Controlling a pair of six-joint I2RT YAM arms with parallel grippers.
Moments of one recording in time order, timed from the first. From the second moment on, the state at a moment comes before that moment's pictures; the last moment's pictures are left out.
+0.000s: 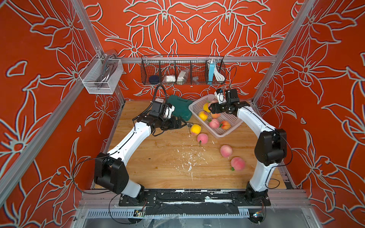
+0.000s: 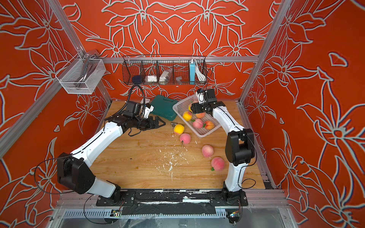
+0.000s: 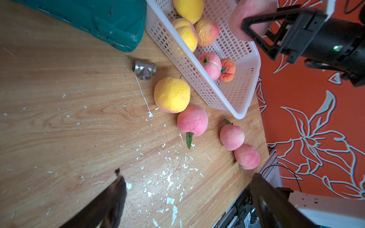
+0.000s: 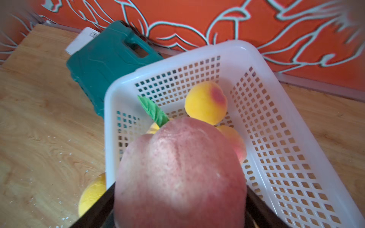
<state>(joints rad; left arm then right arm) -0.30 1.49 1.32 -0.66 0.49 -0.42 0.23 1.90 1.65 -0.52 -0.23 -0.02</state>
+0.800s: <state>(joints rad) -0.30 1.52 1.28 -0.60 0.49 -0.42 0.21 2.08 1.72 -0.52 -0.26 -0.02</state>
